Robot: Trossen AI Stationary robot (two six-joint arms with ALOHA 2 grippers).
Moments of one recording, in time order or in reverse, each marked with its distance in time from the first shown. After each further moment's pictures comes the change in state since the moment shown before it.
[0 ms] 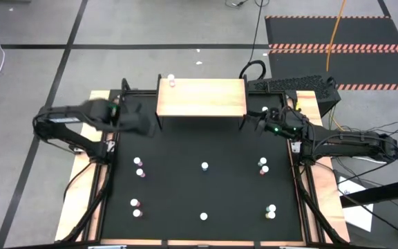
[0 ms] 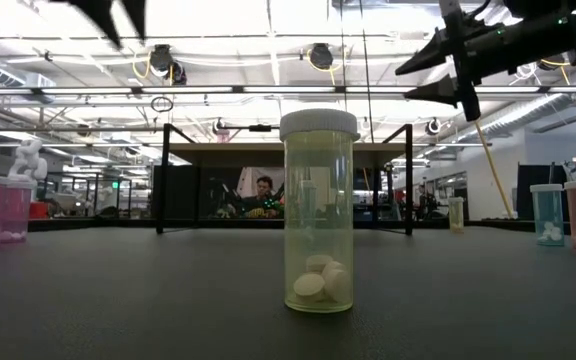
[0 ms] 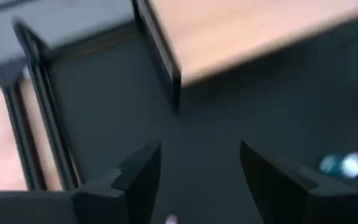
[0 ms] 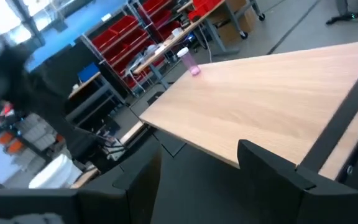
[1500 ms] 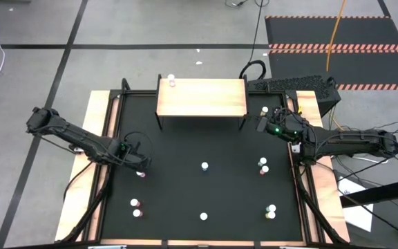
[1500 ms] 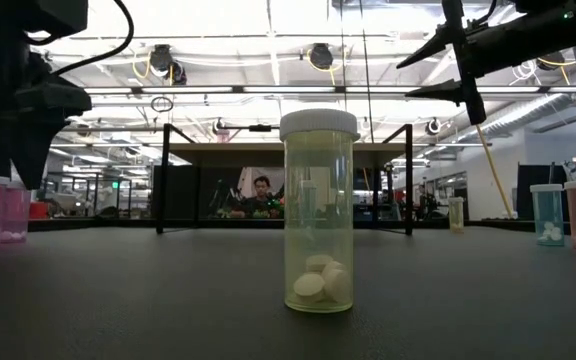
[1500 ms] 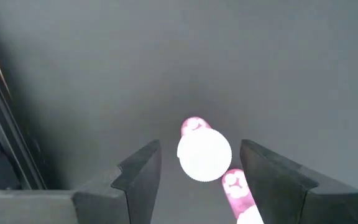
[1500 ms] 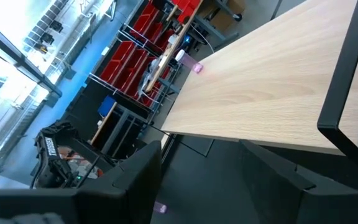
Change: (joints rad) left arm -0.250 -0.158 -0.827 0.515 0.286 -0.366; right arm 0.086 0.002 0.000 0.004 0.088 0.351
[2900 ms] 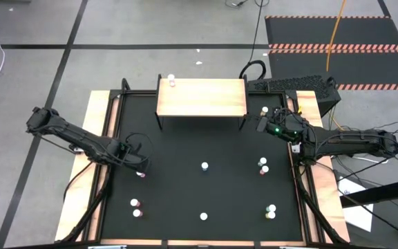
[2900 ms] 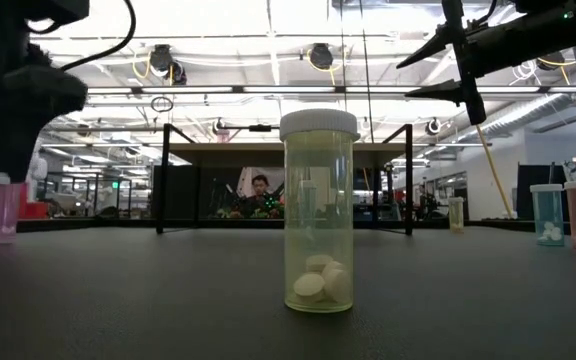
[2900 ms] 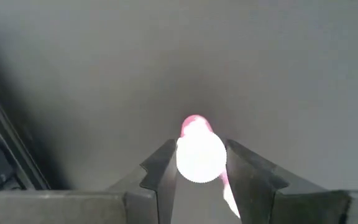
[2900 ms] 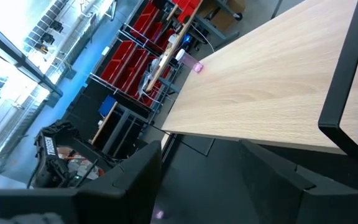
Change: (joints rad) left arm 0.002 -0.001 0.043 -0.007 0.073 0.066; right arm 0.000 0.000 0.000 0.000 -0.003 0.001
